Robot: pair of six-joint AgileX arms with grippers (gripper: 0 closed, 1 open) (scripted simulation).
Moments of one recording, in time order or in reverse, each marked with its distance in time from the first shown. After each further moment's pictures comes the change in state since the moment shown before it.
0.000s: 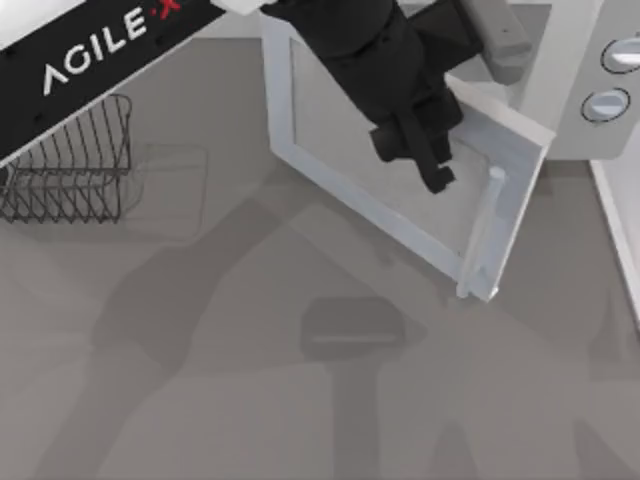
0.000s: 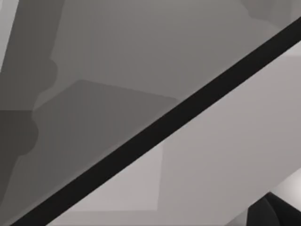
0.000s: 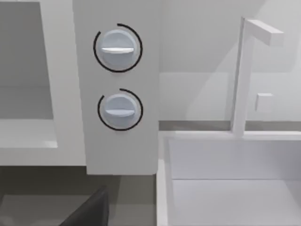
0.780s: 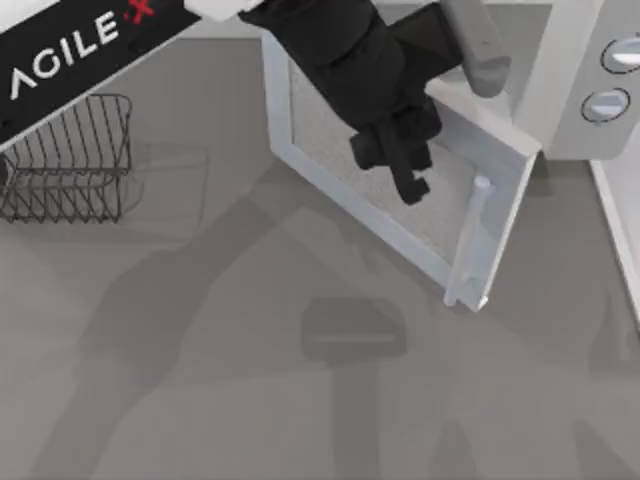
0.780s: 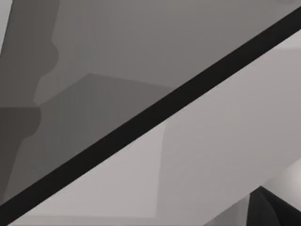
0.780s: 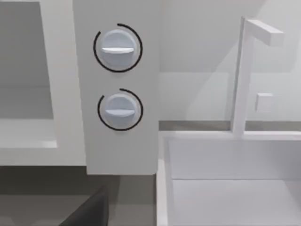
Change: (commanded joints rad) left arm 0.005 -0.047 -0.082 0.013 -0.017 0.045; right arm 0.000 0.000 0.000 0.000 0.000 0.000
